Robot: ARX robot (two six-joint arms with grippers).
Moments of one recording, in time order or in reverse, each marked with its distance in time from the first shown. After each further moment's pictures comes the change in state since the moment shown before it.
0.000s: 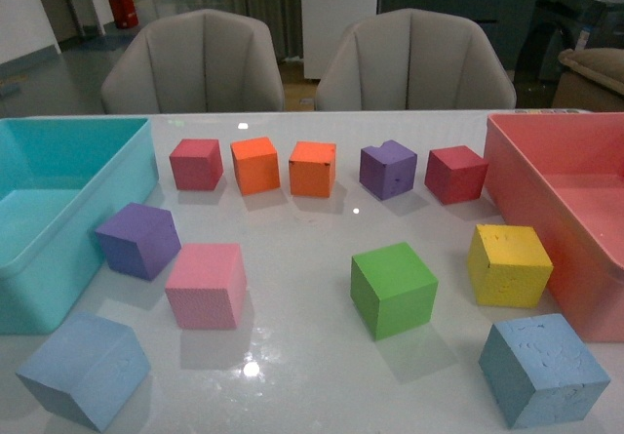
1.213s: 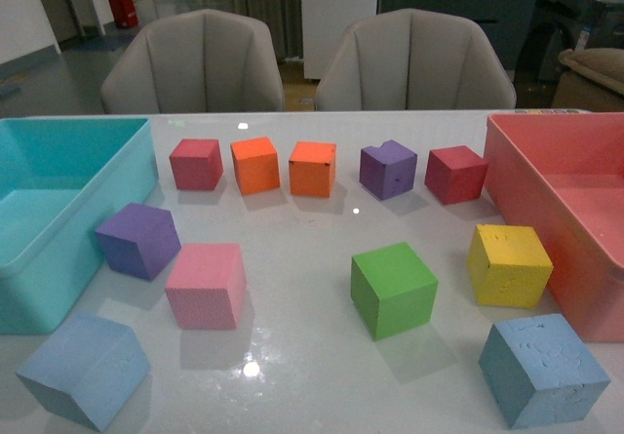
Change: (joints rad) left arm 0.000 0.000 0.000 0.000 0.000 0.000; right arm 0.000 0.000 0.000 0.000 0.000 0.000
